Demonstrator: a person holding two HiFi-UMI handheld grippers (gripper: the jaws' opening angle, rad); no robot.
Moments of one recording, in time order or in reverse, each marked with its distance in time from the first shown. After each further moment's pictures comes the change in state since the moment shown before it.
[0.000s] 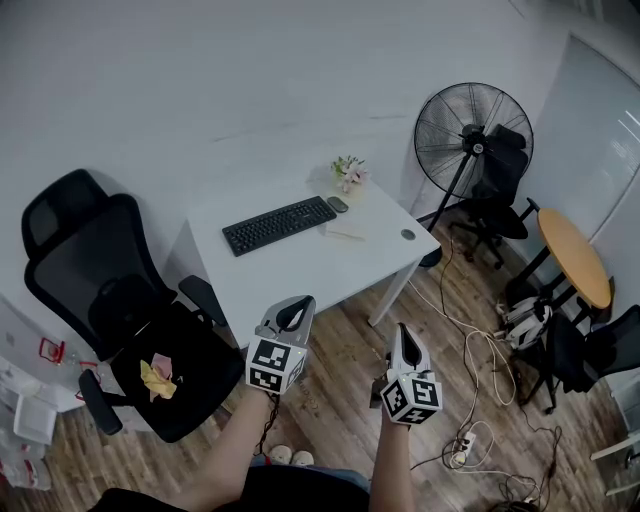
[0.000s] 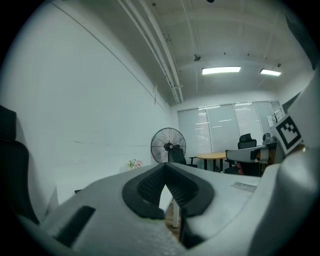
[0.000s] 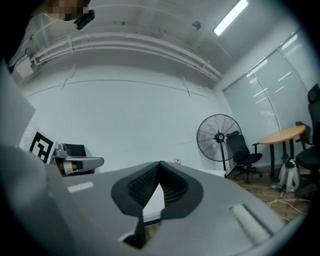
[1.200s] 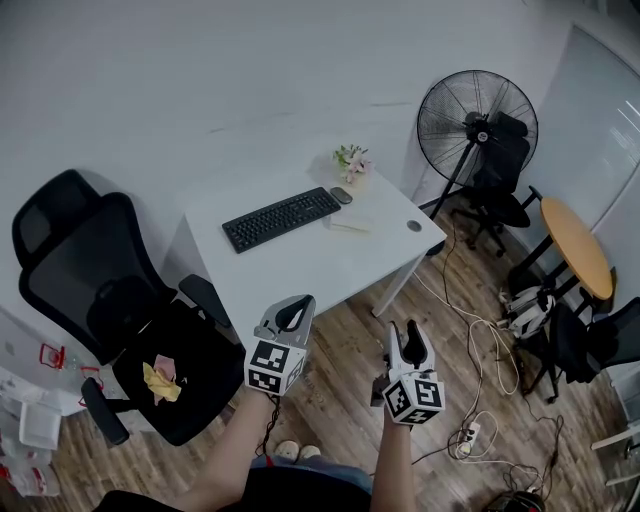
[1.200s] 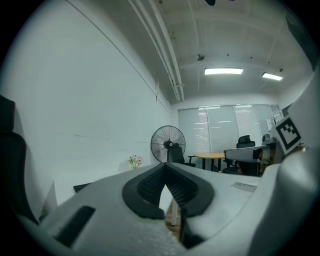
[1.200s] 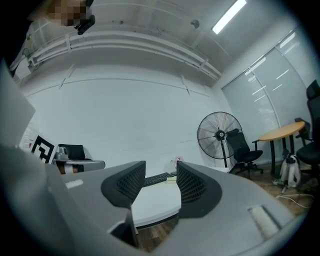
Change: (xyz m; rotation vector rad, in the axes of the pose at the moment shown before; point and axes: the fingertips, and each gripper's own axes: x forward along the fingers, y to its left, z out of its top) left arm 0.005 0.029 -0.019 -0.033 0.021 -0.025; right arm 0.022 0.017 -0.015 0.019 0.001 -0.009
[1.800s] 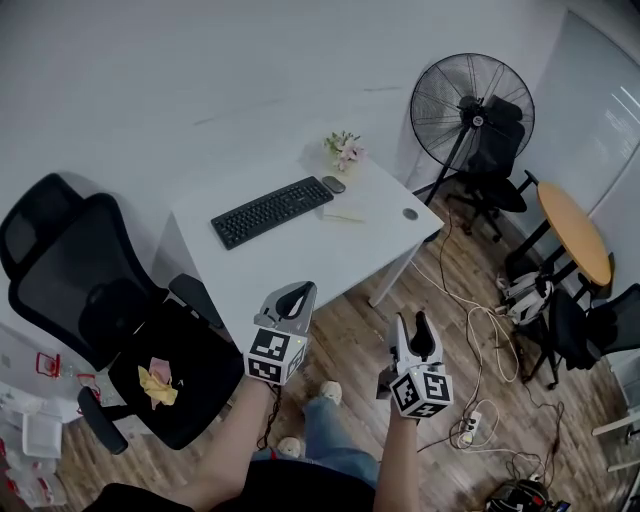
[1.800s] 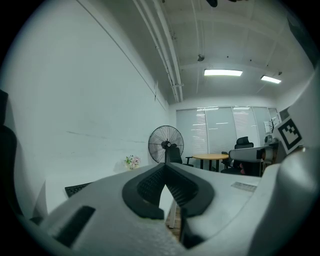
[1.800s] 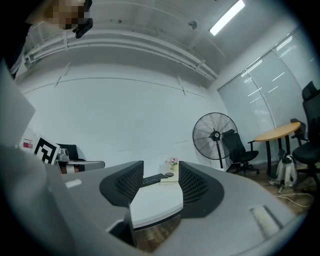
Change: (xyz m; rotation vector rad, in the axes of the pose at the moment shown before) left arm 0.036 0.011 -0.007 -0.014 -0.006 -0.035; right arm 0.015 -0.024 -0.004 0.005 -0.010 -0.045
